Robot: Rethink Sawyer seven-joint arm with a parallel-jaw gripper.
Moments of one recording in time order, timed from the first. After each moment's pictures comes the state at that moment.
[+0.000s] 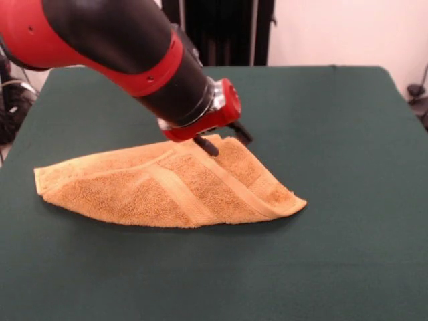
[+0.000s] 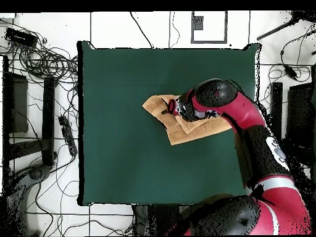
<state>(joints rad) -0.52 -0.33 0.30 1.31 0.13 1.08 1.35</state>
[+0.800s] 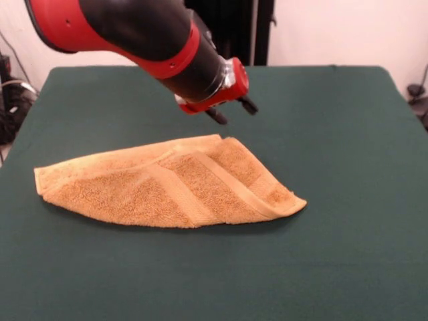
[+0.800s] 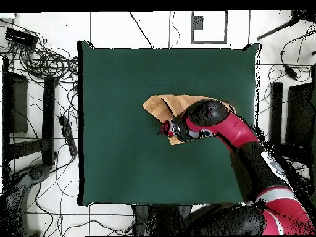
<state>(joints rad) -0.53 -0.39 0.24 1.54 0.13 1.02 1.35</state>
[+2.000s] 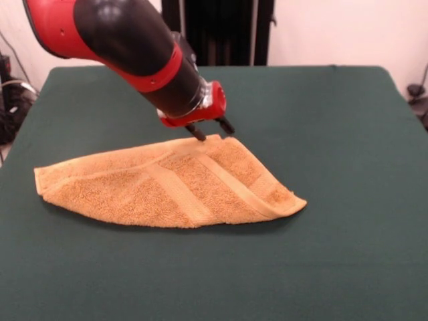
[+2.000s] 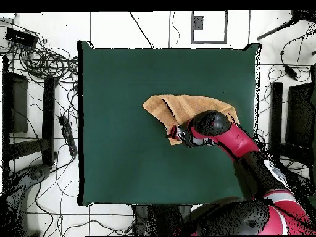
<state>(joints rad) -0.55 -0.33 0.19 1.56 0.13 0.85 1.35</state>
